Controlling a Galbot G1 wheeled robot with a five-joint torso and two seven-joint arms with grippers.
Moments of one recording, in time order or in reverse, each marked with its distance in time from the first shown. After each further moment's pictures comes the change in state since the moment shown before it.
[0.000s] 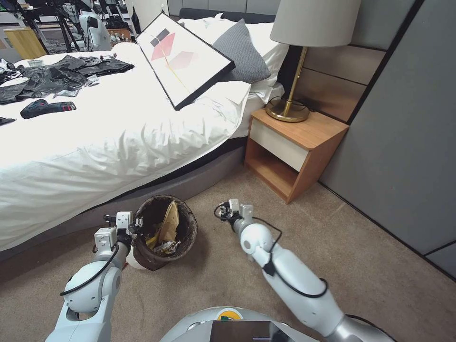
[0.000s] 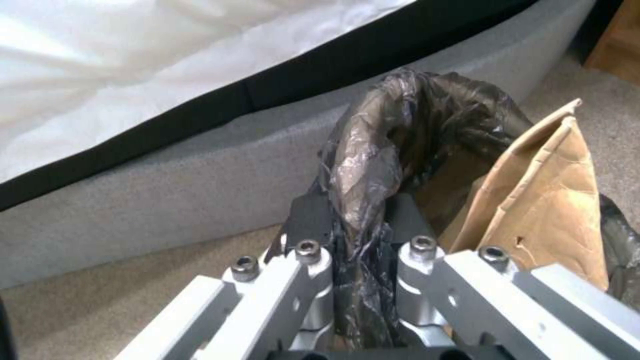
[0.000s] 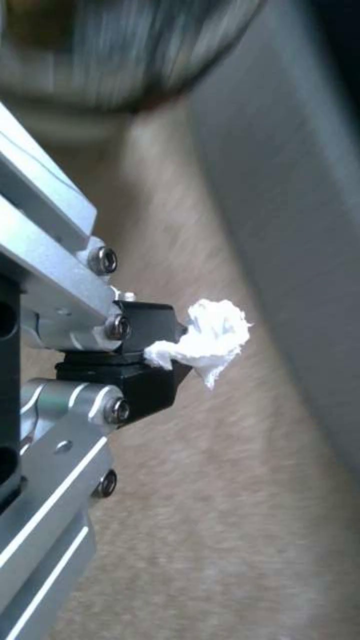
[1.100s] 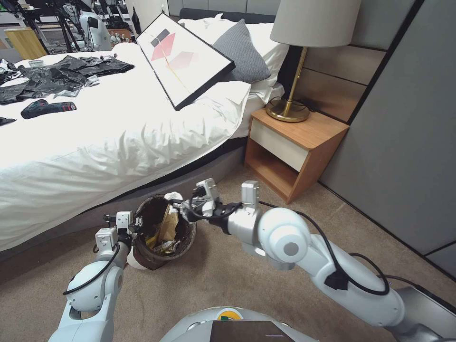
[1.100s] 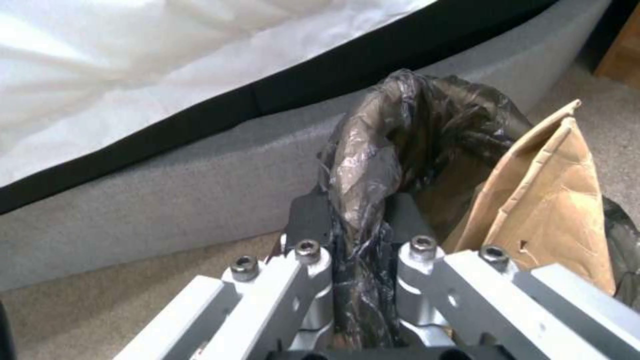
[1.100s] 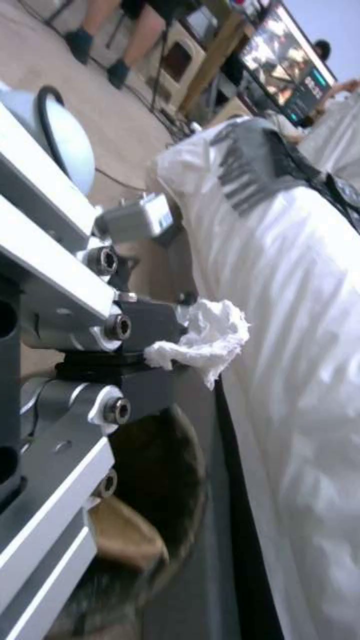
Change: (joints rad) left arm -0.009 -0.020 -0.001 0.022 0.016 -0.008 -0.001; right arm 0.316 -0.179 -0.247 0.541 0.601 -0.087 0.032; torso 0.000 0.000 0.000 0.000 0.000
